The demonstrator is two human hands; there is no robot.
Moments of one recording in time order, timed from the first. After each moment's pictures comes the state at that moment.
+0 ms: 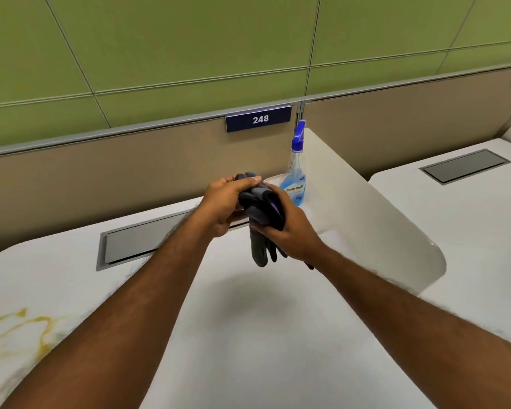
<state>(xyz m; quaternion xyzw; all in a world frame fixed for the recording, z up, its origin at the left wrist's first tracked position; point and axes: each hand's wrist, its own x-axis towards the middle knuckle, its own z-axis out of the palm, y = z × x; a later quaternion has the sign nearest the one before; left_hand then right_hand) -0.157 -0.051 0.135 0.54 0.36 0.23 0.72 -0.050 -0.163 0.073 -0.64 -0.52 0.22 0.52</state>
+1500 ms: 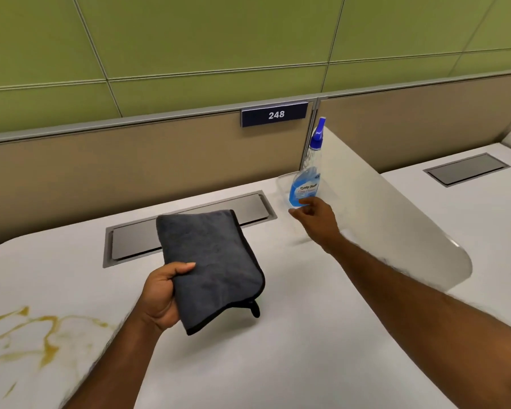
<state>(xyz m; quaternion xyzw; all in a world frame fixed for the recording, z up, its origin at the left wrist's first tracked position) -0.324 -0.052 0.054 0.30 0.38 0.26 0.84 -0.018 -0.121 0.022 -0.80 -0.27 0.21 0.50</state>
